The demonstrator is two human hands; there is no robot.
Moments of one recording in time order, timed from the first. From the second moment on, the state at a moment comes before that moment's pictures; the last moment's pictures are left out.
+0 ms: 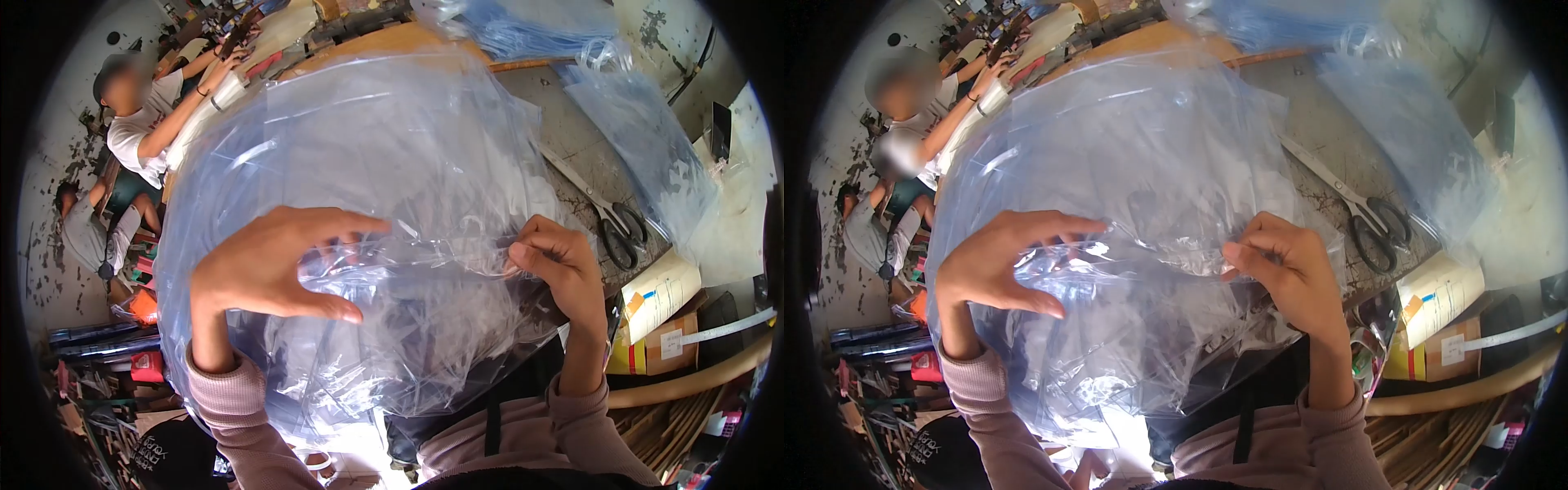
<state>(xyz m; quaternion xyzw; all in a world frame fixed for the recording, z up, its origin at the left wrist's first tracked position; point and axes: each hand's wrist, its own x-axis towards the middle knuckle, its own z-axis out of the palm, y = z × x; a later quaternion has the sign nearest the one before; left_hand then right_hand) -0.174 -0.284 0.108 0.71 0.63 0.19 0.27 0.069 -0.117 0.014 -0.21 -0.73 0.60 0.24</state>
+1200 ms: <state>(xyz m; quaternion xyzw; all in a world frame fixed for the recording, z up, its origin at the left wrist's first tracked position) -0.073 -0.285 0.062 0.75 0.66 0.02 0.03 0.060 -0.143 -0.003 -0.27 -0.87 0.19 0.36</state>
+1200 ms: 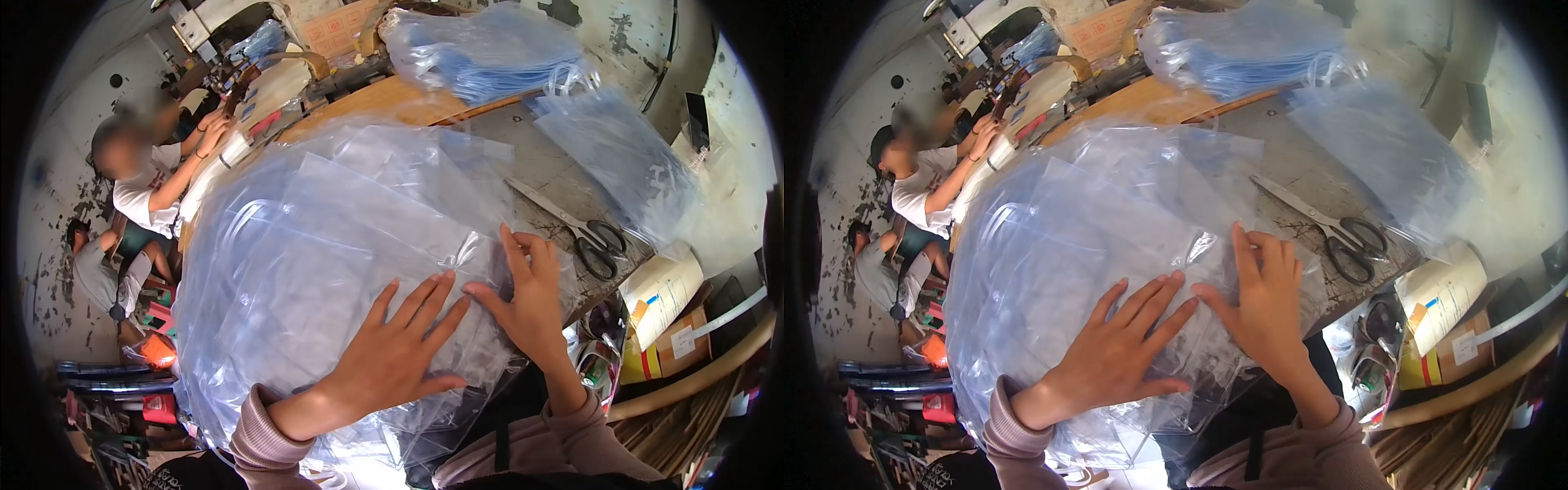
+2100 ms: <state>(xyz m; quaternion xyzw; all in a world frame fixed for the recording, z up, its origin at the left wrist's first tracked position) -0.088 -0.272 0.064 0.53 0.70 0.36 0.32 0.104 -0.165 -0.006 -0.08 -0.78 0.48 0.40</state>
